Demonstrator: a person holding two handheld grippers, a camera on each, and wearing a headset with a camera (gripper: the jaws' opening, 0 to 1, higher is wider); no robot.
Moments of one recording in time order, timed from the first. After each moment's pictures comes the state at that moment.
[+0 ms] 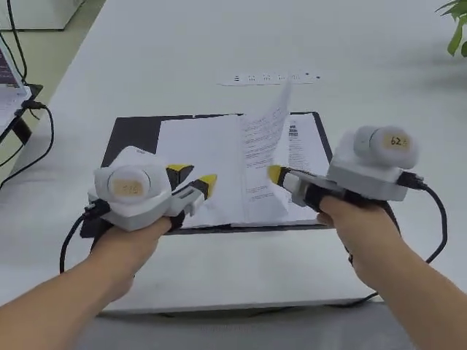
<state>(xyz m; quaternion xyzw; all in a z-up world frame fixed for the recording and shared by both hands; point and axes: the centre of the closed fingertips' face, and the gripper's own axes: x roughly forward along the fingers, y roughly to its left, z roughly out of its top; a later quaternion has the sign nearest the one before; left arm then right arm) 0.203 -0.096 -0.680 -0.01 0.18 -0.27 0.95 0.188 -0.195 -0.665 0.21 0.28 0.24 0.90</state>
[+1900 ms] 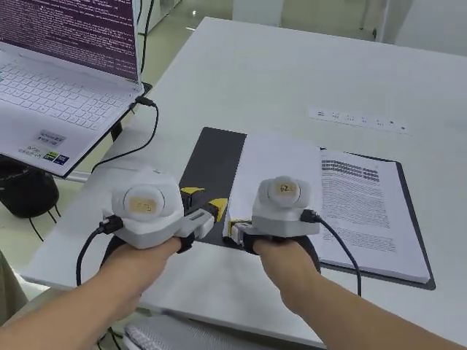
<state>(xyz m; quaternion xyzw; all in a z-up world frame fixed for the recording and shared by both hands) 0.190 0.025 -0.694 -0.06 0.19 -0.20 0.96 0.185 -0.006 -0.777 0.04 0.39 0.31 0.87</state>
